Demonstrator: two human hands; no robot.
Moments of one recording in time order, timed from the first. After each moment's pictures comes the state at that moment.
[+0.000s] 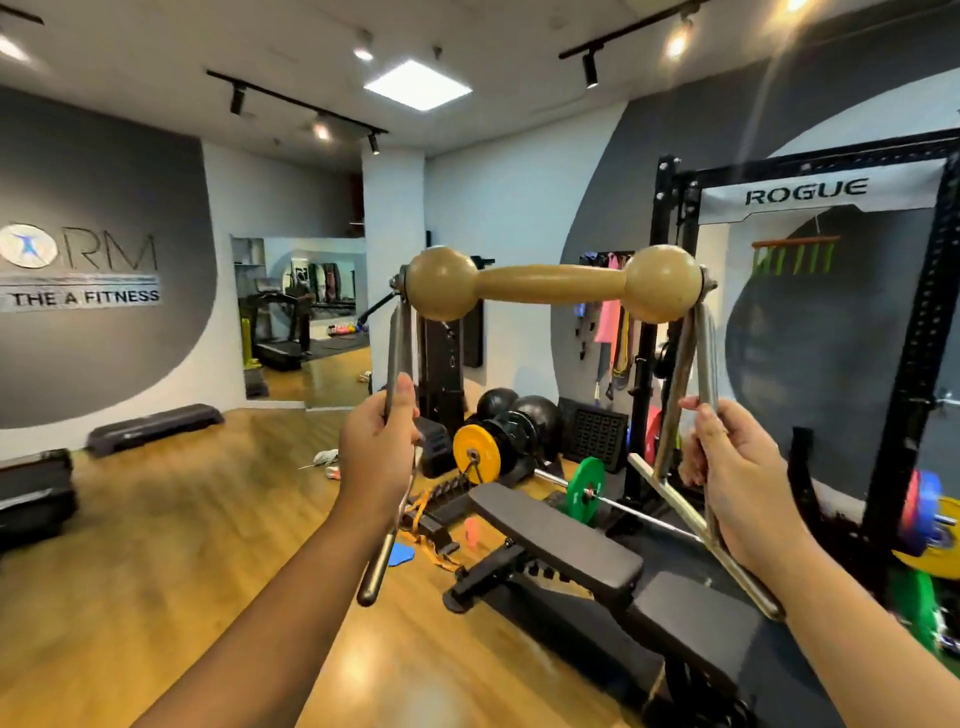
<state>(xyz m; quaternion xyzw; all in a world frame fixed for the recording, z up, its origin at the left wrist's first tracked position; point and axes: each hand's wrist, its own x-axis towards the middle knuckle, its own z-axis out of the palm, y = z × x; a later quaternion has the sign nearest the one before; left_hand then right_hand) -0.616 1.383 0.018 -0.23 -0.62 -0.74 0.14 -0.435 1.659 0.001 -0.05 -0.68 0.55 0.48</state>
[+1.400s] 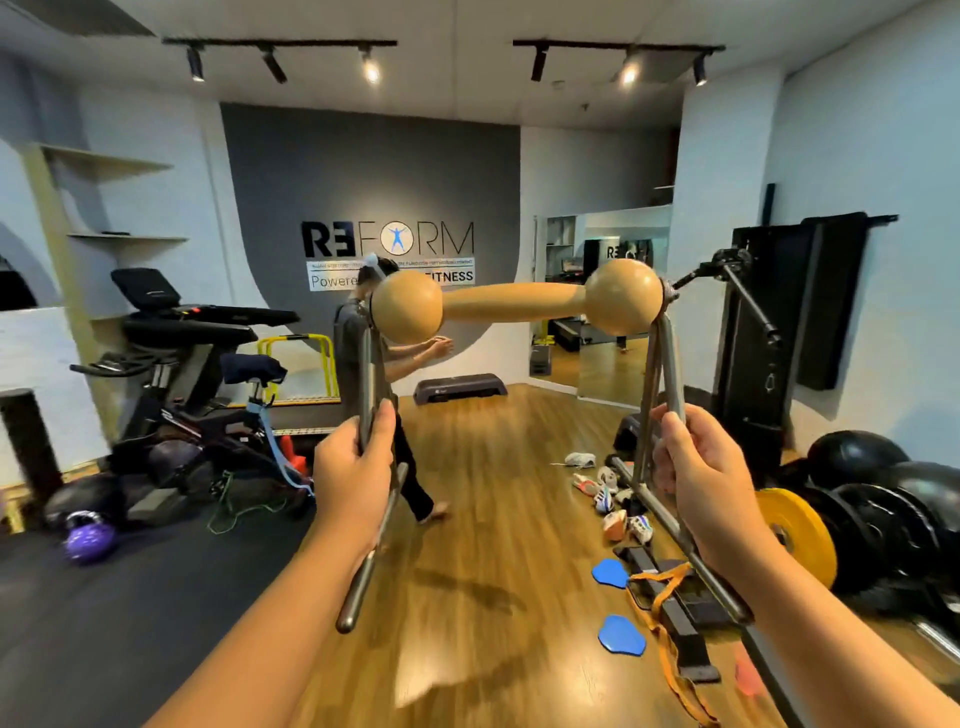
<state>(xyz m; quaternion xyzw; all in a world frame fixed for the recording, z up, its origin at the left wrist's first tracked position) -1.137 1.458 -0.037 0.06 -0.68 -0.61 0.41 -1.170 1.788 -0.025 0.17 -0.70 0.66 0.22</state>
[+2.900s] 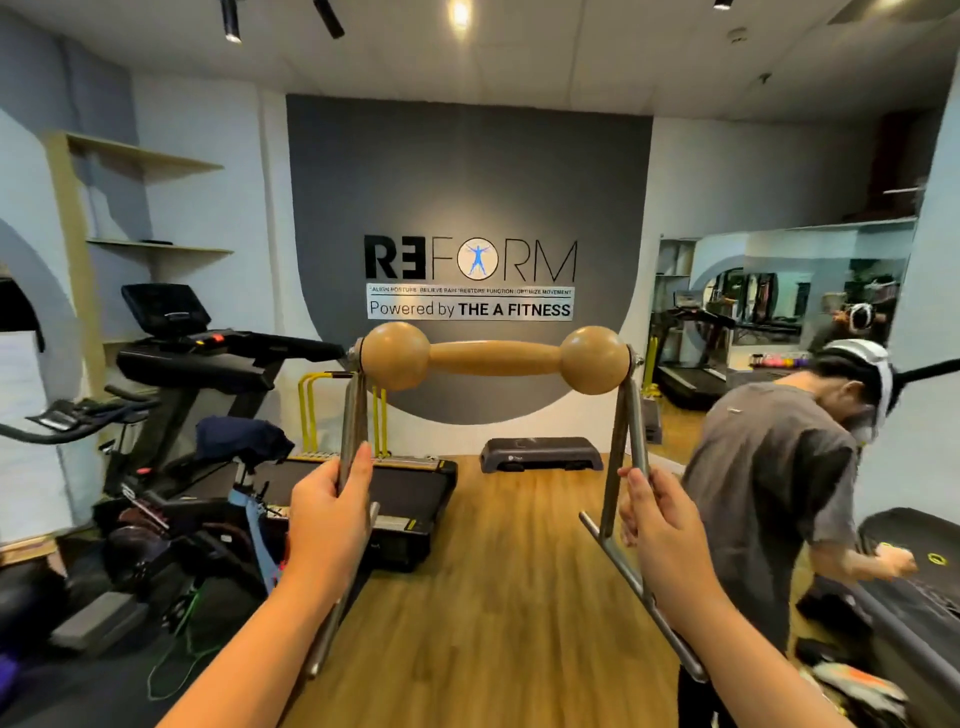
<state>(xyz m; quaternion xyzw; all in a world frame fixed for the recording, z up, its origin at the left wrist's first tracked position) -2.083 0.988 -0.048 0.12 -0.68 -0.54 0.48 -2.201 1.297 -0.051 0.25 -0.63 0.72 0.12</state>
